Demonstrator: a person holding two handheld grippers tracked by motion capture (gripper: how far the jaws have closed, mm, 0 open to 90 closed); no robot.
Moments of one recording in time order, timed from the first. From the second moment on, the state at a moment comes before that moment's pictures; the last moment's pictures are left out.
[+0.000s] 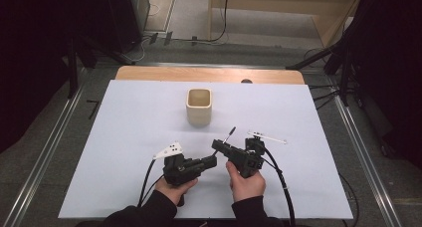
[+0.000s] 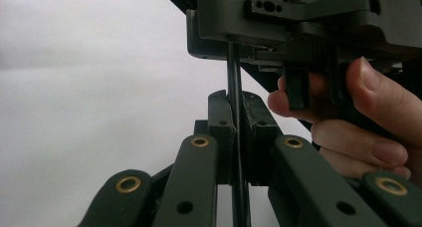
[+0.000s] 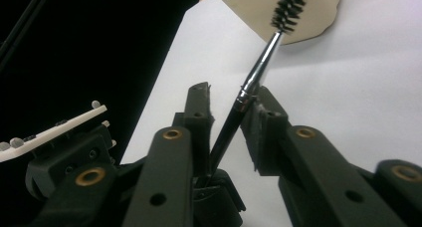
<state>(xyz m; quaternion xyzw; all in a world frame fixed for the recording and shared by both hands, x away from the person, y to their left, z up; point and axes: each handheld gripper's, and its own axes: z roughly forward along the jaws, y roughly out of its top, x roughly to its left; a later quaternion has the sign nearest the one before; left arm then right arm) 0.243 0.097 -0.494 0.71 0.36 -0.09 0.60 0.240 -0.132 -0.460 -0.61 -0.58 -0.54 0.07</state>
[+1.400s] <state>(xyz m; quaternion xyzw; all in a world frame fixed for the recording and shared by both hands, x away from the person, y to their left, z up) 0.261 0.097 -0.470 0.81 0.31 -0.07 0.50 0.259 -0.142 -0.453 -0.58 -0.64 -0.51 0.08</state>
